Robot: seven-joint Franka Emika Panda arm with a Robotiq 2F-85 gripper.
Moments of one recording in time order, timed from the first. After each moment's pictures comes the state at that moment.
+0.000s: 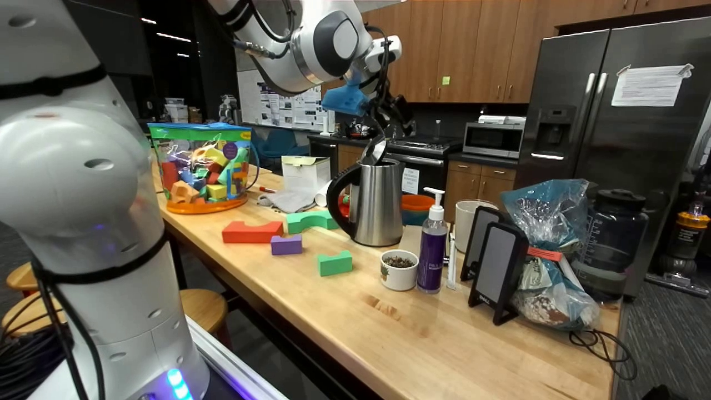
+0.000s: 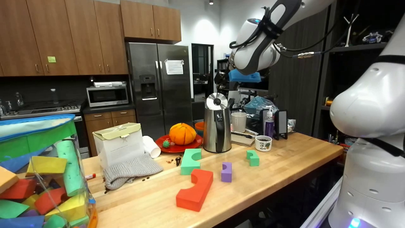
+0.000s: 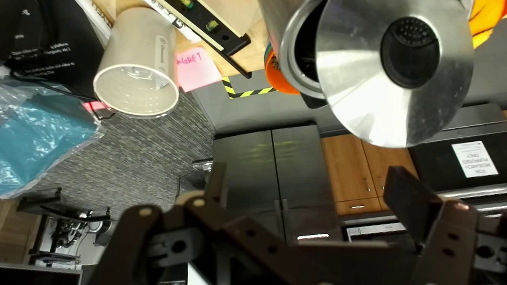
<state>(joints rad) -0.40 -0.30 0.27 -2.54 -0.15 2.98 0.44</state>
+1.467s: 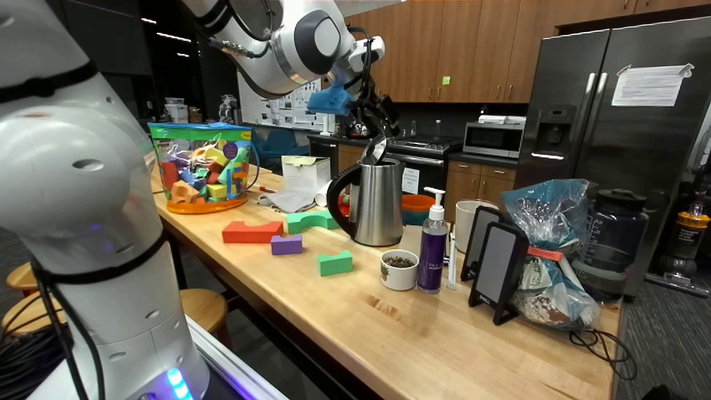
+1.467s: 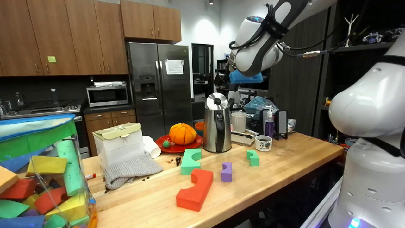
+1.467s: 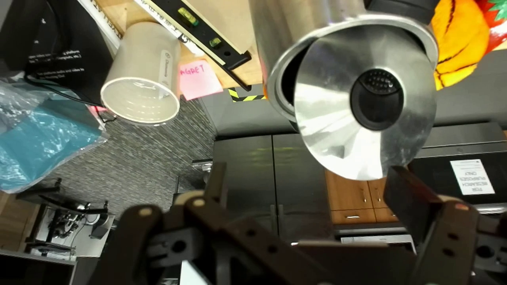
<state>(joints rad) -0.45 -0.38 0.36 -2.61 -0.16 2.95 0.44</state>
